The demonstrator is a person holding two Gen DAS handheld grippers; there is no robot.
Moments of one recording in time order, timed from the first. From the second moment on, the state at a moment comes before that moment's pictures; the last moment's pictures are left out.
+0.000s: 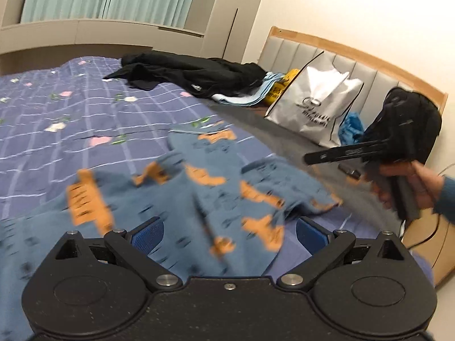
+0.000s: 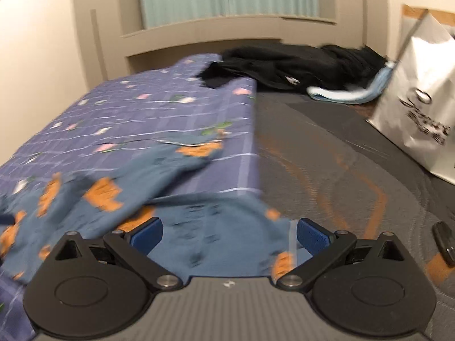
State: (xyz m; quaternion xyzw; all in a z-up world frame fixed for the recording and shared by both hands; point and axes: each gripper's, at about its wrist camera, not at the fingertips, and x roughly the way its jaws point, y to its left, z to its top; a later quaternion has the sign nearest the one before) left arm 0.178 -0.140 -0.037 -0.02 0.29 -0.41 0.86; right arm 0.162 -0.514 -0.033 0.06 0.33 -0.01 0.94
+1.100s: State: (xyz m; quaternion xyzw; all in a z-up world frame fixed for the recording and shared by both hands) left arm 0.196 -0.175 -0.047 -0.02 0.32 -0.41 0.85; right arm 0.202 -0.573 -0.066 0.01 0.39 -0.05 0.92
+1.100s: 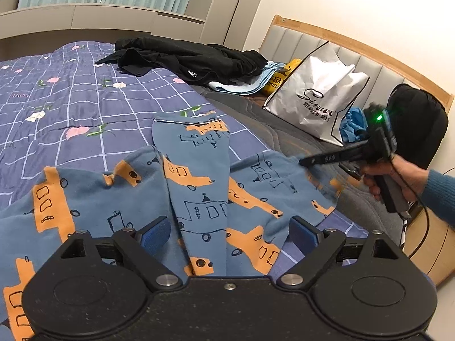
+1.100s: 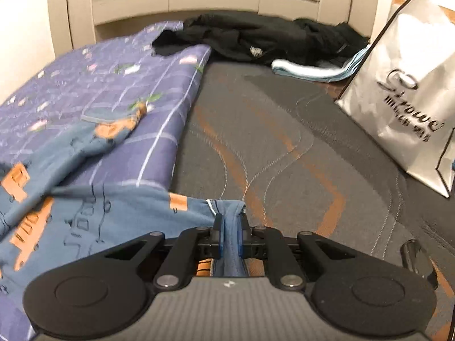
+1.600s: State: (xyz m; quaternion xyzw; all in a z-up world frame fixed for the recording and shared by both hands) left arm 0.217 -0.180 -0.057 -0.06 0.37 -0.36 0.85; right arm 0.264 -0.502 -0.021 -0.02 0.37 0.04 0.93
